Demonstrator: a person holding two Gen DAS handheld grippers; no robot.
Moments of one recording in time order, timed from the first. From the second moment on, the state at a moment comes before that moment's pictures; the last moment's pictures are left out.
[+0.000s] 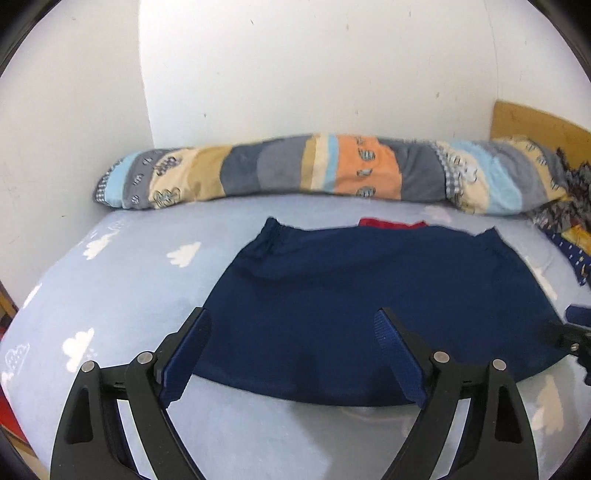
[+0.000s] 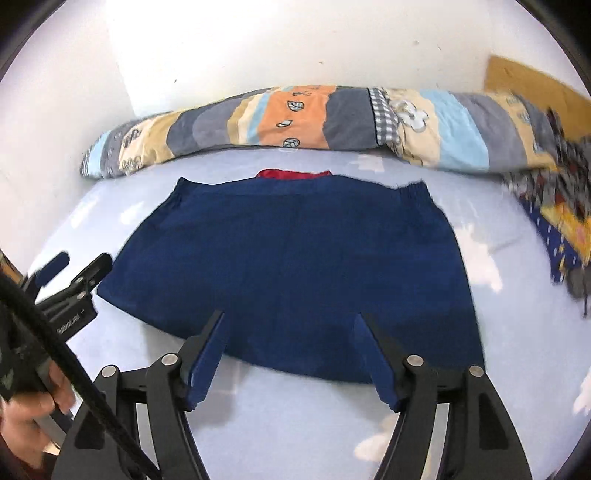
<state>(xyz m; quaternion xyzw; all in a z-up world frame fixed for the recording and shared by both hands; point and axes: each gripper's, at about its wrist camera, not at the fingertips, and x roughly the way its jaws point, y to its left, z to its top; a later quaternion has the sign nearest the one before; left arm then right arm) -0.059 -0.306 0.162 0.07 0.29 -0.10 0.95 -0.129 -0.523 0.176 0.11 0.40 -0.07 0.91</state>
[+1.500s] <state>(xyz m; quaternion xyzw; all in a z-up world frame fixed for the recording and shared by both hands) -0.025 -0.328 0.133 0.09 0.31 -0.12 0.94 -0.173 -0.733 0.074 0.40 0.39 -0.15 0.82</state>
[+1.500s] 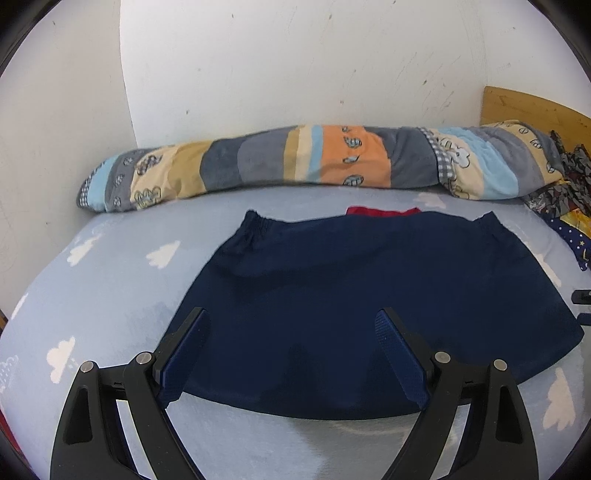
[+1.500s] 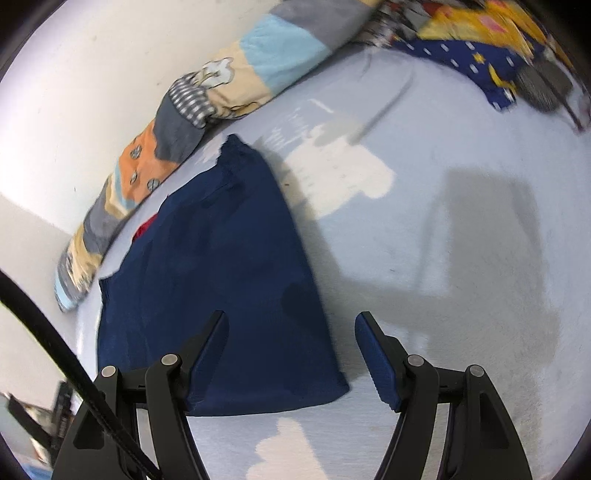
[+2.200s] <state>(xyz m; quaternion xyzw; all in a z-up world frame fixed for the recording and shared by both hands) -0.016 -0.345 0.117 0.09 0.35 -0.14 0.92 -0.156 -0.742 0.015 0.56 0.38 -0.04 0.74</state>
